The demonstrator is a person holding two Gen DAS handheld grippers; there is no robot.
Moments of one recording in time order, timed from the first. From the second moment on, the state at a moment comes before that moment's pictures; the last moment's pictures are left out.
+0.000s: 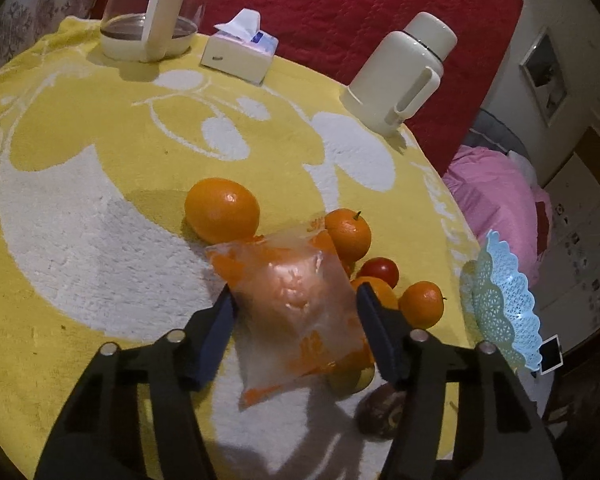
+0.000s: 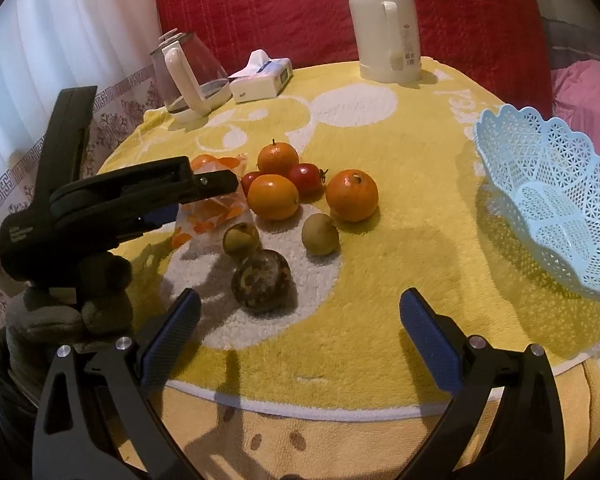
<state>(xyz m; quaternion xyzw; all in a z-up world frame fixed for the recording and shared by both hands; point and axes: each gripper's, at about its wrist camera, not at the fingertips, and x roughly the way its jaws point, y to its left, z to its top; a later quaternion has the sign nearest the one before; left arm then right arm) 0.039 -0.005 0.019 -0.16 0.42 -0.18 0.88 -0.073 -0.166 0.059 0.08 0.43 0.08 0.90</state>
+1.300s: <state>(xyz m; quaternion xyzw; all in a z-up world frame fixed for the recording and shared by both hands) 0.021 0.001 0.017 -0.07 0.40 -0.14 0.90 -0.047 -0.136 0.040 0.06 0.47 0.11 0.87</state>
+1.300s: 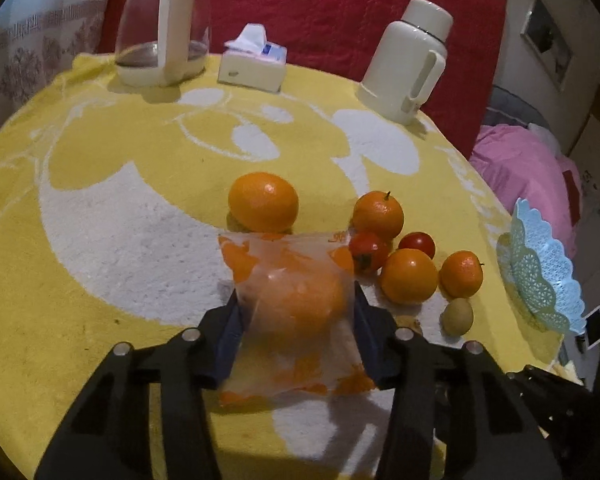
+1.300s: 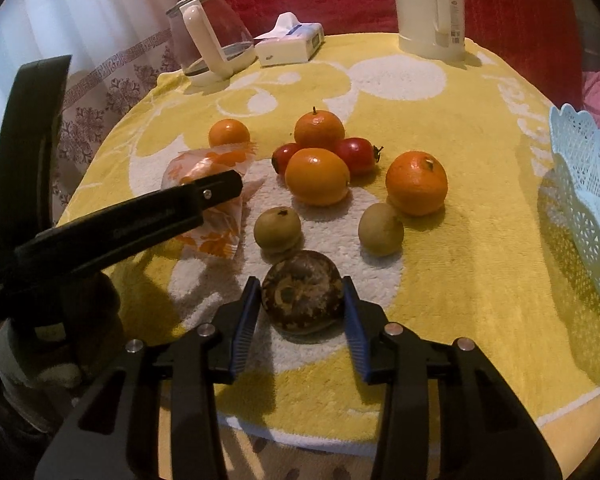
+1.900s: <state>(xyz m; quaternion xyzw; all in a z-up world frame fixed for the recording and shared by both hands) 0.003 0.013 0.038 -0.09 0.33 -0.13 0.93 -0.064 -0.164 0.067 0.10 0.43 0.09 0.89</state>
